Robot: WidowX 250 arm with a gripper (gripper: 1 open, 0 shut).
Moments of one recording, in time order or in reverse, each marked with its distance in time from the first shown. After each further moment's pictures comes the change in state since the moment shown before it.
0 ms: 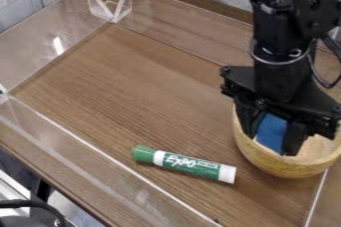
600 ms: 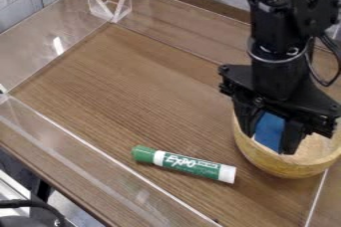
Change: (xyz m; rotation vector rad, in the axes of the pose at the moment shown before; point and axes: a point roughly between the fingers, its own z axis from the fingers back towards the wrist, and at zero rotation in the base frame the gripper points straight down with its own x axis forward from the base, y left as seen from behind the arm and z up) arm 0.000 0.002 0.000 -0.001 0.003 -0.001
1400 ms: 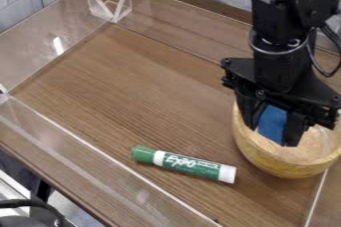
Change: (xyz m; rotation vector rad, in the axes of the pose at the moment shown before) arm 0.008 0.001 0.002 -0.009 -0.020 -0.006
